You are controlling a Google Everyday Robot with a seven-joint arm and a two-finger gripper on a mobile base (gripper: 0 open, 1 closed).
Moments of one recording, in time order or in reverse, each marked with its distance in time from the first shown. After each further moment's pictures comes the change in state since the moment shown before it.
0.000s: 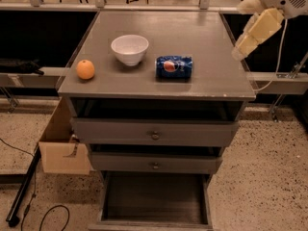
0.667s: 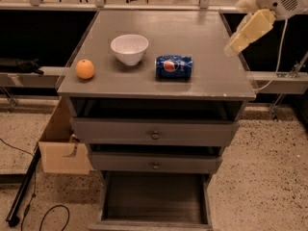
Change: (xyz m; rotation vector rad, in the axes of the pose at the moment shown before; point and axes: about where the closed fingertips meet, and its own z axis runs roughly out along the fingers) arm -0.003 -0.015 0.009 0.055 -0.045 0.039
